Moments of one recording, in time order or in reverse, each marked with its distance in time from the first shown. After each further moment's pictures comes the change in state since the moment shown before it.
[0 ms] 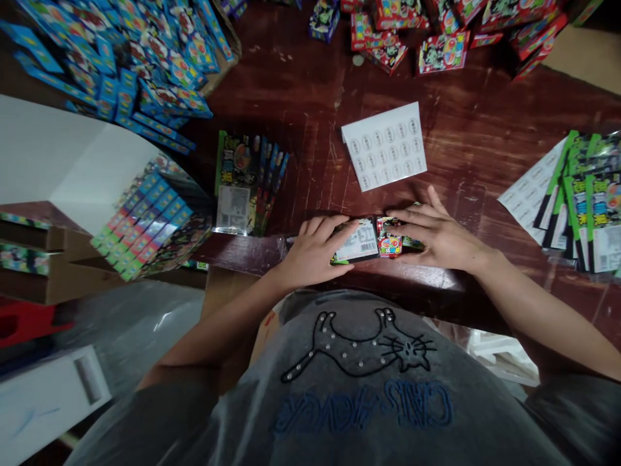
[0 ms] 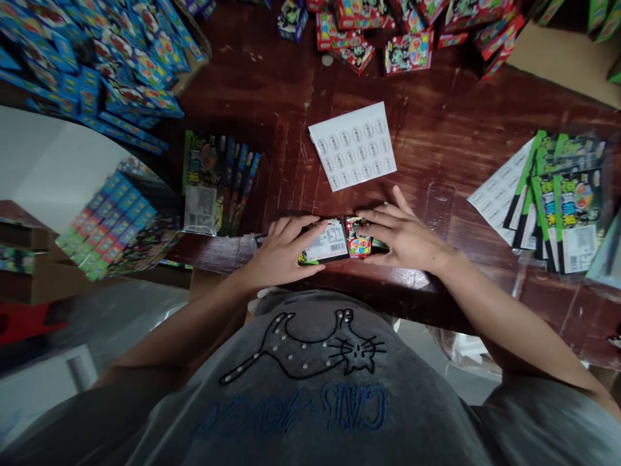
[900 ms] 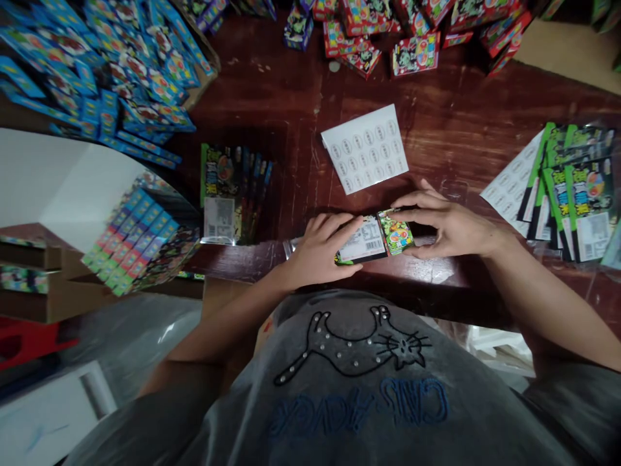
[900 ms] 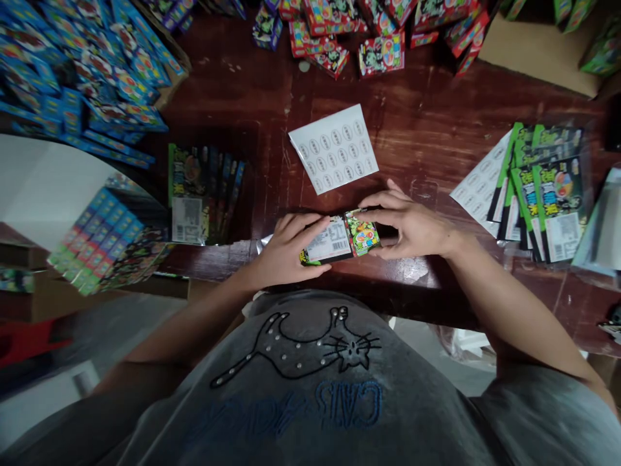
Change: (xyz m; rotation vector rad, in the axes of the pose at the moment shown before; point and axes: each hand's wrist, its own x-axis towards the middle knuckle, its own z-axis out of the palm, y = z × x) left_hand 0.031 0.018 -0.004 -0.092 0.094 0.082; right_hand -0.010 0.020 -0.042 0.150 -0.050 0.010
